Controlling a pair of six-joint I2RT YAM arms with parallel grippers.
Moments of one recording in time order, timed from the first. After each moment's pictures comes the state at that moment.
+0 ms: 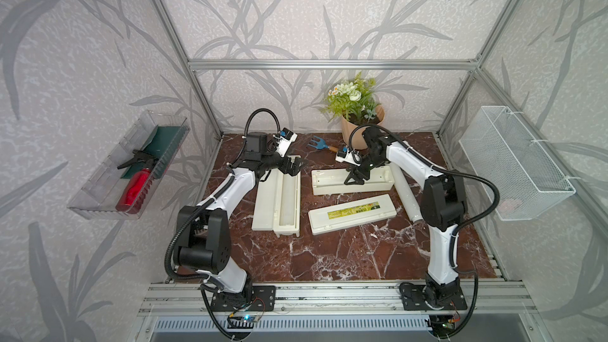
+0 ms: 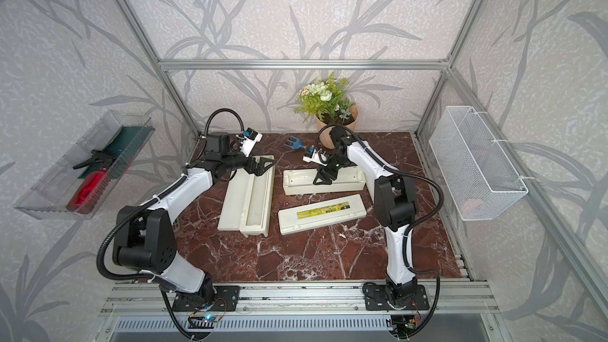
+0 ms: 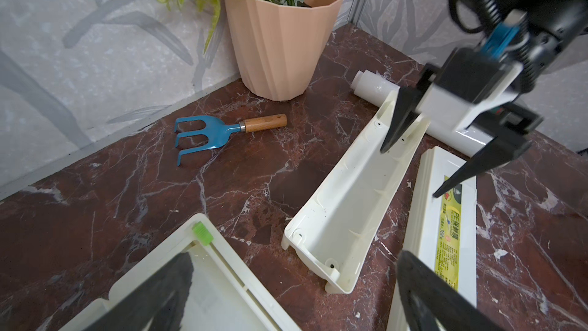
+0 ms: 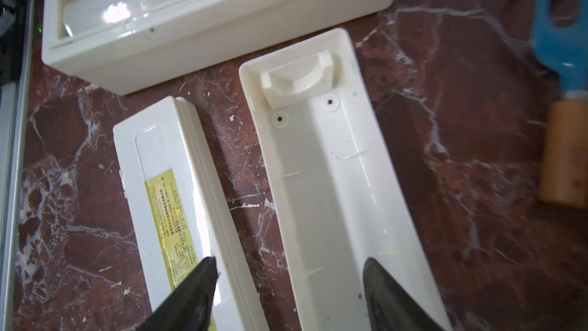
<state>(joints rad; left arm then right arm) -0.13 1.62 1.20 -0.15 0.66 0.20 0.31 2.04 1.80 -0.98 -0.61 -0.80</state>
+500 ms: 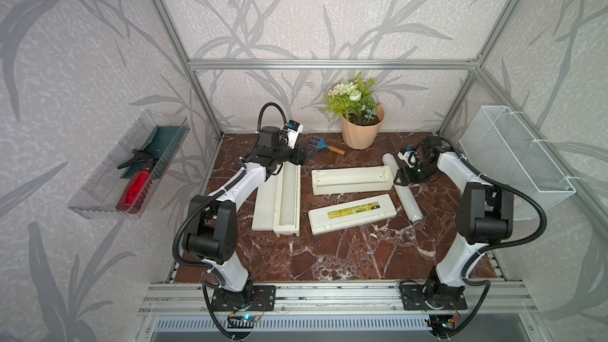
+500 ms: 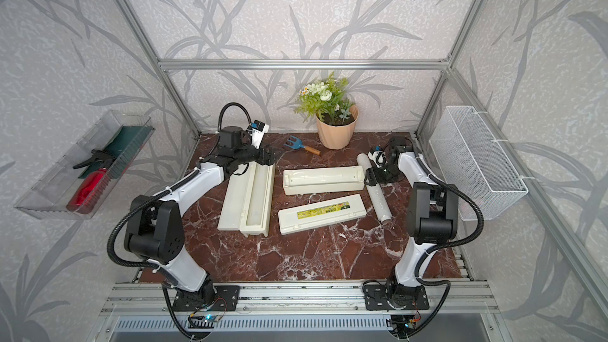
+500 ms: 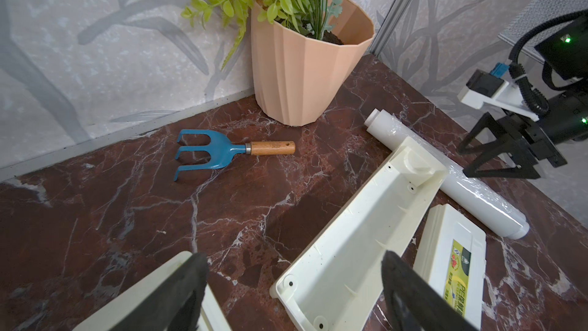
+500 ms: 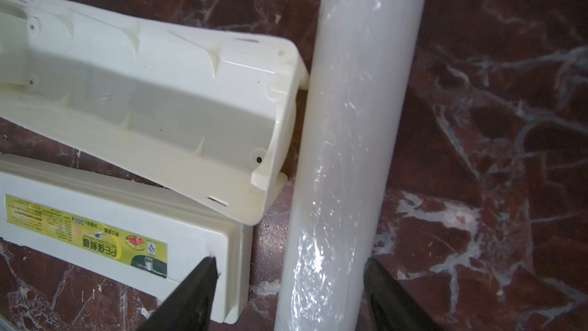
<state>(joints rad) -0.22 1.70 1.28 -0.07 0.50 0.00 -0.08 1.84 1.40 -0.89 -0.33 -0.28</state>
